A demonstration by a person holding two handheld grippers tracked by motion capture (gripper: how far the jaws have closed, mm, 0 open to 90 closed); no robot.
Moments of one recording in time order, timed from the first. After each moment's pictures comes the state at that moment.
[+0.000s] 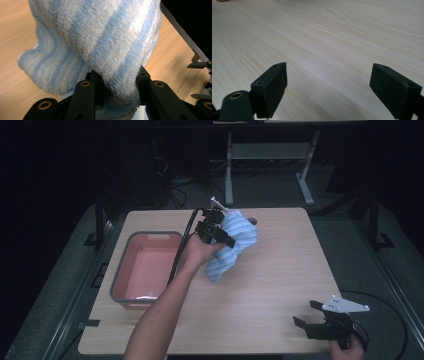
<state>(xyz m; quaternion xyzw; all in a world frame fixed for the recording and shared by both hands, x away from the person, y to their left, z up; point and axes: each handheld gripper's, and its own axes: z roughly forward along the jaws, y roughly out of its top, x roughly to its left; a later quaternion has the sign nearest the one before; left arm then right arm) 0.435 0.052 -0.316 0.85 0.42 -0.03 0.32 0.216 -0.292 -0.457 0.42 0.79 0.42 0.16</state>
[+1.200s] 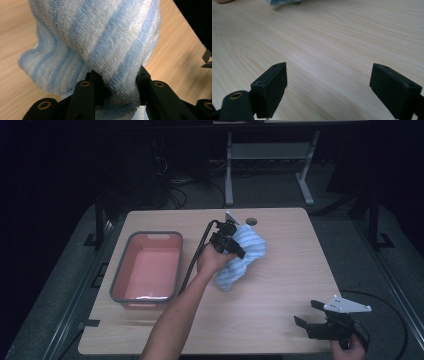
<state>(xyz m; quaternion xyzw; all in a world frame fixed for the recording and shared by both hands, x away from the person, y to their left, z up) 0.444 0.017 -0.373 0.85 0.43 -0.06 0.29 0.215 -0.295 -0.457 0.42 0.79 0.42 0.16</state>
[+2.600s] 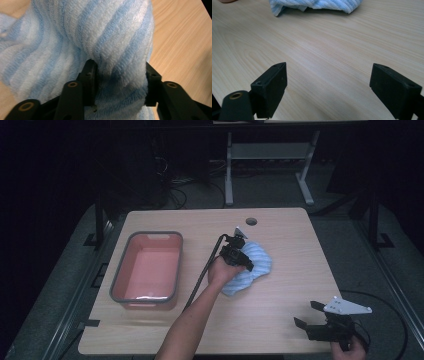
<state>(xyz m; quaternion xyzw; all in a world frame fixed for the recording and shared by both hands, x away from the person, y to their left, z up) 0.442 -0.009 -0.424 0.86 0.43 -0.08 0.27 0.212 -0.294 -0.455 0.42 0.79 0.42 0.16</state>
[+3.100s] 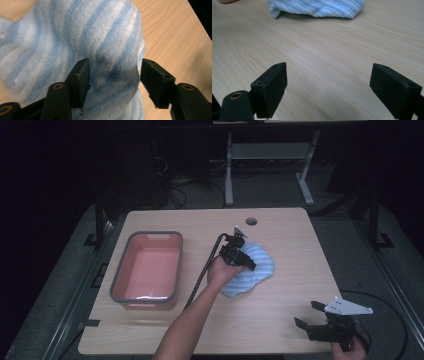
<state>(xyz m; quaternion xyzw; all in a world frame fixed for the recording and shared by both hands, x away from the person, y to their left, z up) 0.436 -0.005 -0.415 0.85 0.43 -0.08 0.29 0.210 -0.294 -0.454 0.42 0.79 0.42 0.16</state>
